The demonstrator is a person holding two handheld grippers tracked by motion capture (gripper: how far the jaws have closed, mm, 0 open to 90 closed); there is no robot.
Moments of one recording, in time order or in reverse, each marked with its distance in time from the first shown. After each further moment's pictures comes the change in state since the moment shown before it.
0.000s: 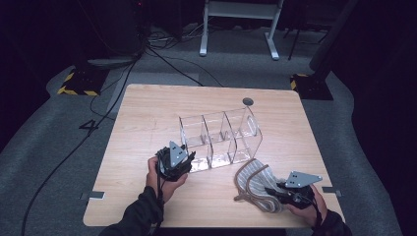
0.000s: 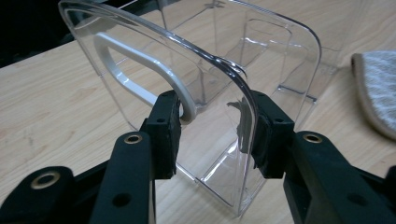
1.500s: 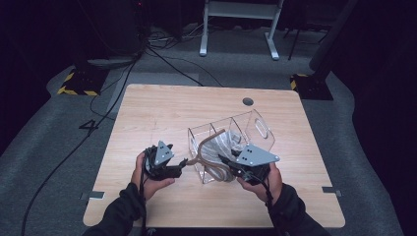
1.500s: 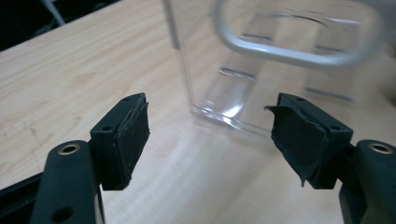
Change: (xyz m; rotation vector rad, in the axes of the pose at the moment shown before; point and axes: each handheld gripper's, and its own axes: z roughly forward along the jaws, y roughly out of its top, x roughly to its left) left arm 0.051 -0.017 0.004 0.034 -0.098 0.025; right arm 0.066 0.168 0.042 -0.209 -0.152 -0.157
